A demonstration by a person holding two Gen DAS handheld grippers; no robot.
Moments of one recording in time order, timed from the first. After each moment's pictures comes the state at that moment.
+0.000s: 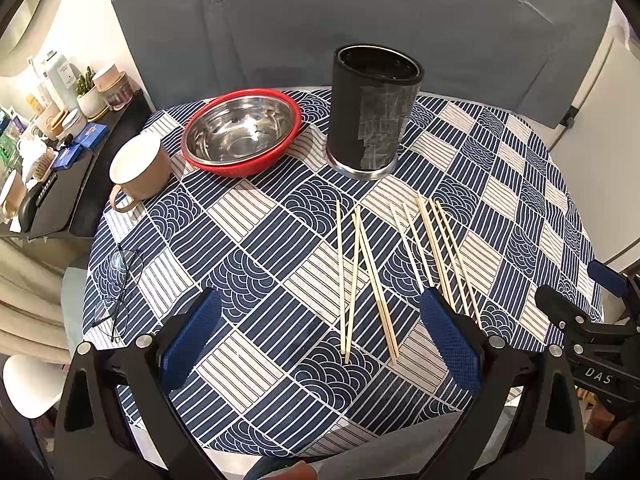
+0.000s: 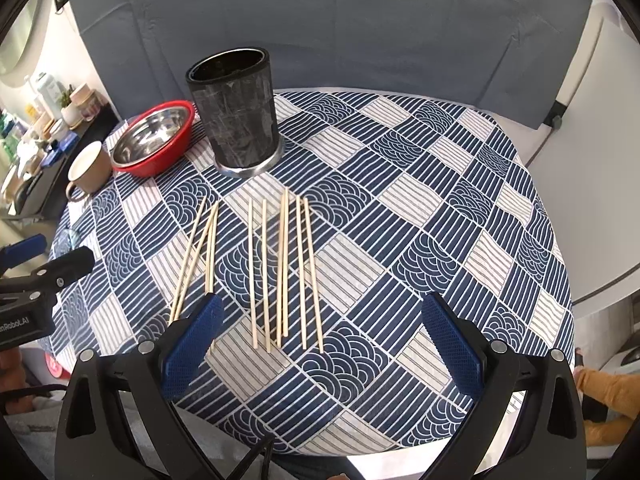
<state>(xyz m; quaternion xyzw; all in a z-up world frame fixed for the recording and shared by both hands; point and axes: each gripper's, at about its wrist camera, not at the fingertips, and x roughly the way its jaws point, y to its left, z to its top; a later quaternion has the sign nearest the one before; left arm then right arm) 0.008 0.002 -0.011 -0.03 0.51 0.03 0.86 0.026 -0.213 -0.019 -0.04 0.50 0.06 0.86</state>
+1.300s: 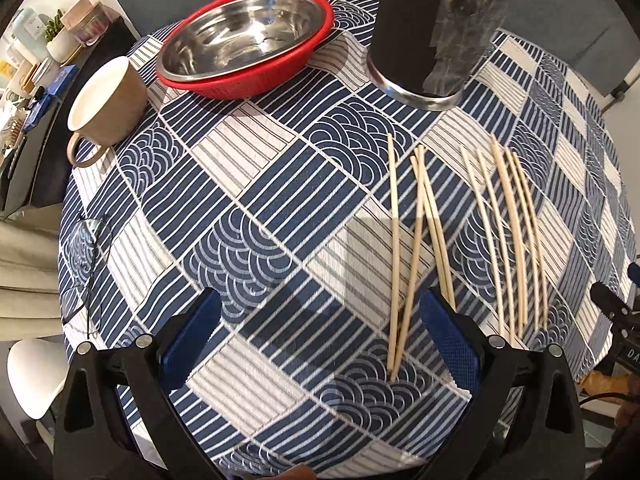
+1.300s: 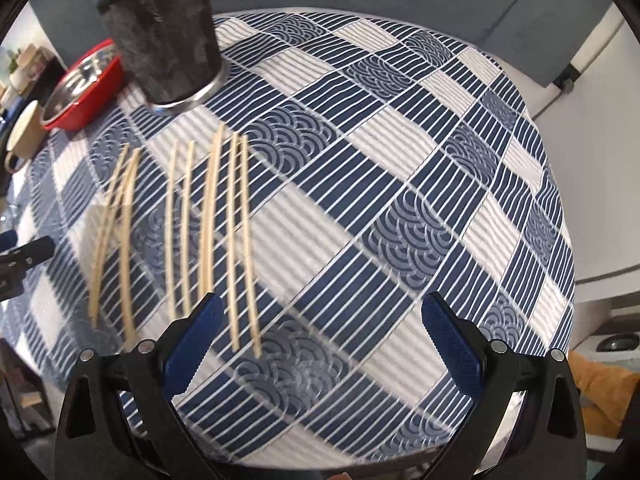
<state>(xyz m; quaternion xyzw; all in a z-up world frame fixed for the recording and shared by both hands) 0.071 0.025 -0.107 -0.03 0.62 0.05 0.78 0.086 -0.235 -0.101 -0.08 0.60 0.02 0.80</state>
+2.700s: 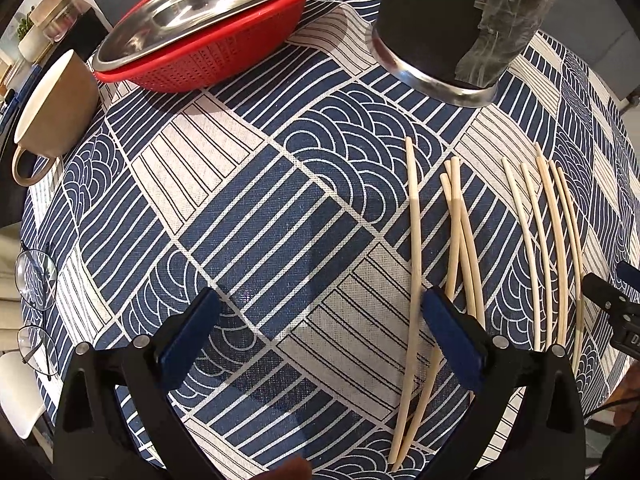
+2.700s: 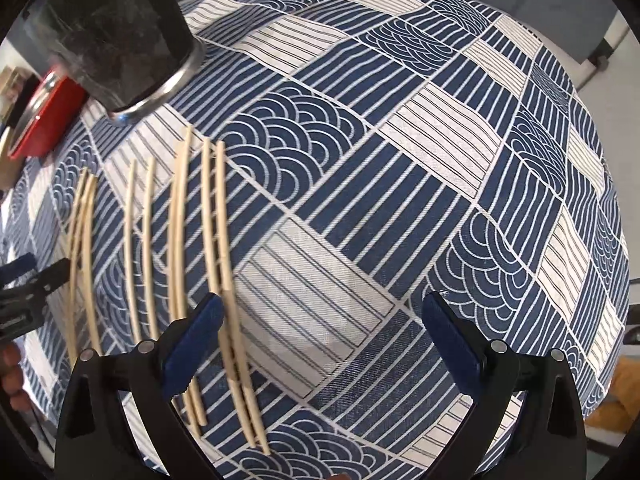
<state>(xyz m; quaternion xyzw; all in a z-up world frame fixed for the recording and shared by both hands) 0.116 0.017 -0.164 -0.03 0.62 0.05 0.78 0.145 -0.231 -0.165 -0.04 0.63 0.04 0.78</state>
